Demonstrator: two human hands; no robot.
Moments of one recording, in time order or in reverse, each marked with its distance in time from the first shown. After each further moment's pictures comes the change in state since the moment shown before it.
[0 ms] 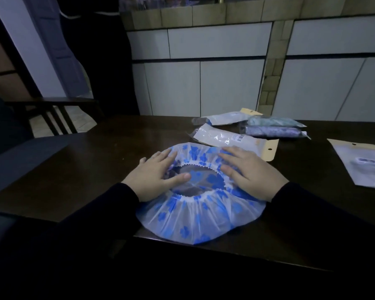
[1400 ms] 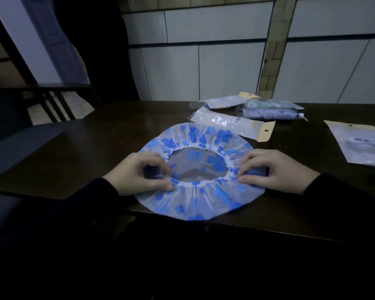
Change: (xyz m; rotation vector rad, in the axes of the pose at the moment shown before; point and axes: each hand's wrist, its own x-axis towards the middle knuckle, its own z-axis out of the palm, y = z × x) left_hand -0.038 -0.027 0.013 -0.504 0.148 0.425; right_hand -0.050 0.031 -0.008 0.385 -0.027 -0.241
